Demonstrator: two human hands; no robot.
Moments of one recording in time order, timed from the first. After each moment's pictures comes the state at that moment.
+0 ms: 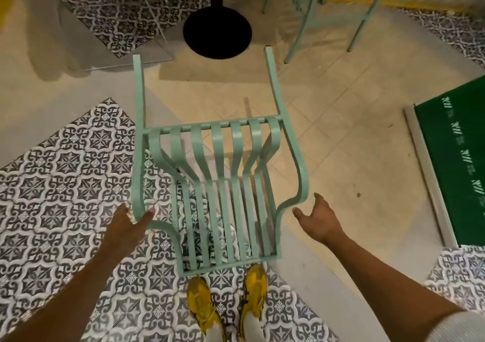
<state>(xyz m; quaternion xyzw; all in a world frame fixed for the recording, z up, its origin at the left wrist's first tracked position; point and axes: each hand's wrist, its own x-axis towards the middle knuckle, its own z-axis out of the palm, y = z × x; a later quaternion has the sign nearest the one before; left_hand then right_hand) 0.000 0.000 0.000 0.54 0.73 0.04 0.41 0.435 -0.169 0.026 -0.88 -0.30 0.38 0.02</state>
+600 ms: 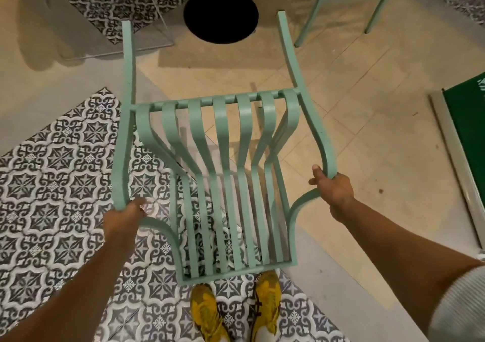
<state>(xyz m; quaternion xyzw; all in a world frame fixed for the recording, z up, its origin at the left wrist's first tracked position) 0.016 0.025 -0.093 0.29 0.81 0.20 0.46 0.460 -0.103 -0.071 -0.87 -0.06 0.37 0.31</state>
